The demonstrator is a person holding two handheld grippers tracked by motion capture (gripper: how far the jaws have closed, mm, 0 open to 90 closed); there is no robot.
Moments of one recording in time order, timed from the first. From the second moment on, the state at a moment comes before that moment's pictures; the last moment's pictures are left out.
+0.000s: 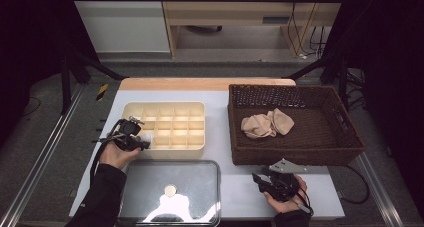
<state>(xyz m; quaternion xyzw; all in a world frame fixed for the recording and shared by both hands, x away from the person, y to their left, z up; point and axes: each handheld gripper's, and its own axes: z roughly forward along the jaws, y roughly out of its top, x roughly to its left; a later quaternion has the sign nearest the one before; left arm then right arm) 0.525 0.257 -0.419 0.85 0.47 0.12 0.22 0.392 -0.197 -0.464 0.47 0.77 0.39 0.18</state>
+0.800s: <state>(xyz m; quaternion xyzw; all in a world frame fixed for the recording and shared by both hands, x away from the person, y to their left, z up) 0.525 0.263 -0.415 0.81 0.47 0.17 0.31 0.391 -0.198 -0.463 0.47 0.77 0.40 0.18</state>
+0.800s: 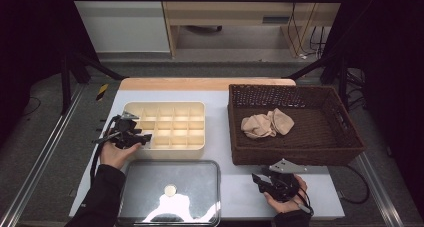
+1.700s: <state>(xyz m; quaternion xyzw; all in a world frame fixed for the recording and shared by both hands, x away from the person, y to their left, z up) 0.529 0.258 -0.422 0.84 0.47 0.12 0.24 0.392 -0.198 -0.464 0.47 0.77 0.39 0.18</state>
